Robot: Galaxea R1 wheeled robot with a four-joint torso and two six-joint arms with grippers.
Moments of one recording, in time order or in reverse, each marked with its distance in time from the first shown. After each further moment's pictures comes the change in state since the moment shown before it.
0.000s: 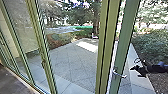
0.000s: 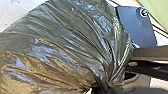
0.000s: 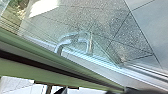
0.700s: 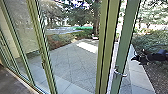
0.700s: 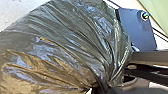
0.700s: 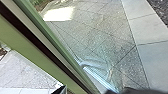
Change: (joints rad) left arm 0.000 0.003 0.000 -0.038 0.002 0.000; right arm 0.188 0.015 0.016 -0.096 -0.139 -0.159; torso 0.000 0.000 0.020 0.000
